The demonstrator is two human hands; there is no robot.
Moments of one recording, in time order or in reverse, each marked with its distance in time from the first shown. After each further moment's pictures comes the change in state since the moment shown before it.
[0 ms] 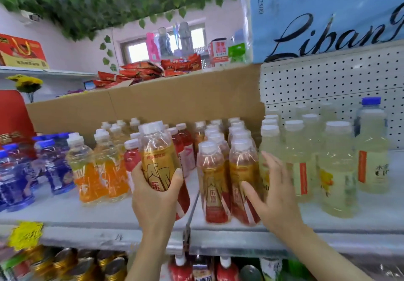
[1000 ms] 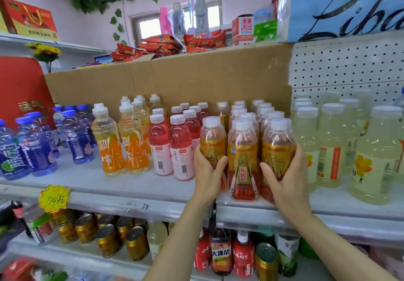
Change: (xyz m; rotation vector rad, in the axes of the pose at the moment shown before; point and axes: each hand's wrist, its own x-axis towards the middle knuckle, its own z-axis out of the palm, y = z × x) left_hand 0.006 -0.063 0.051 -0.100 -0.446 -0.144; right_hand -0.014 -0.011 0.046 0.084 0.041 0.233
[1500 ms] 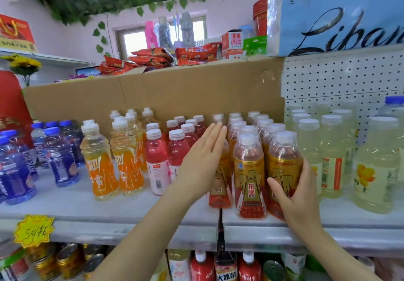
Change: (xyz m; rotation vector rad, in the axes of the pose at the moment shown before) left_hand 0.053 0.051 -0.051 1.042 -0.274 0.771; right_hand -0.003 -0.003 0.003 -0.007 0.067 0.050
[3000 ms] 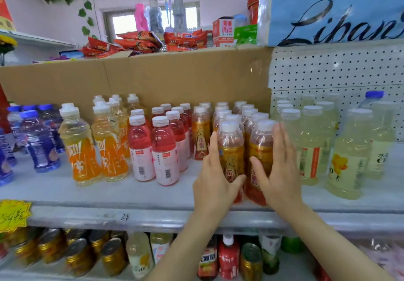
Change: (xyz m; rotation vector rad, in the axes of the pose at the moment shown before) left_hand -0.035 0.101 0.025 -0.681 0.169 -0.468; right_hand 0.019 -0.016 -0.013 -0.347 -0.002 -0.292
